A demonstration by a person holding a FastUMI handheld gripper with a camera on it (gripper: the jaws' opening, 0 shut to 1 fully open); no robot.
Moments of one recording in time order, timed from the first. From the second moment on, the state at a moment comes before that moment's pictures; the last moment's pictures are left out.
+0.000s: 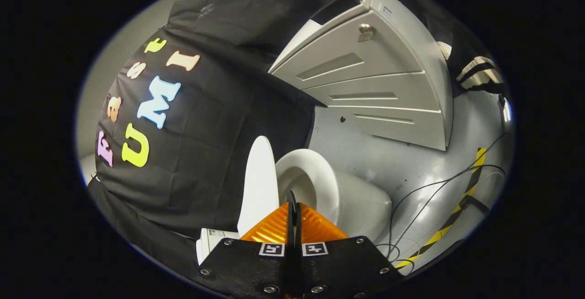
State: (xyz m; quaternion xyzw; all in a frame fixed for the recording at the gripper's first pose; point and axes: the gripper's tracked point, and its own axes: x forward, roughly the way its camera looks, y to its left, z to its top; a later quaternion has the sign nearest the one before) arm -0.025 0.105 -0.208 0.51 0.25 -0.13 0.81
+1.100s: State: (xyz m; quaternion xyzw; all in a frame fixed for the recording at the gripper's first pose) arm -0.014 0.151 -0.100 0.42 0.22 -0.08 0.88
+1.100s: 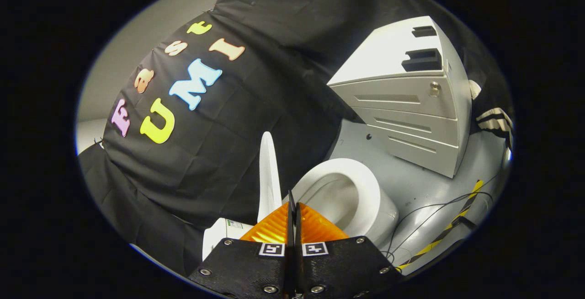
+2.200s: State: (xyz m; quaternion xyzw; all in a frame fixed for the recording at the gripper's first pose) arm -0.009 0.208 -0.032 0.27 0.20 -0.05 0.94
